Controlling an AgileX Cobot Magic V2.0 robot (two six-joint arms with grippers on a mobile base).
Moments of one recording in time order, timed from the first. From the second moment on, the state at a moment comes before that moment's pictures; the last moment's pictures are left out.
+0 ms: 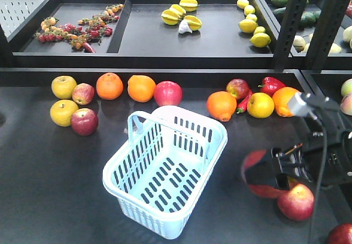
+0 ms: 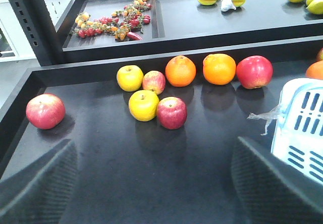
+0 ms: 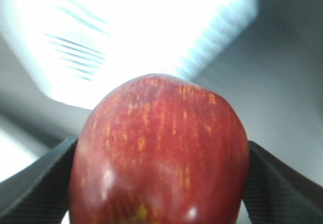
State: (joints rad) left arm -0.21 0.48 -0.67 0.29 0.66 -0.24; right arm 0.07 1.21 -0.82 0.73 0.95 -0.53
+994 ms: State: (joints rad) left arm -0.21 0.48 -0.67 0.29 0.66 -0.24; right arm 0.66 1.55 -0.83 1.01 0.19 -0.74
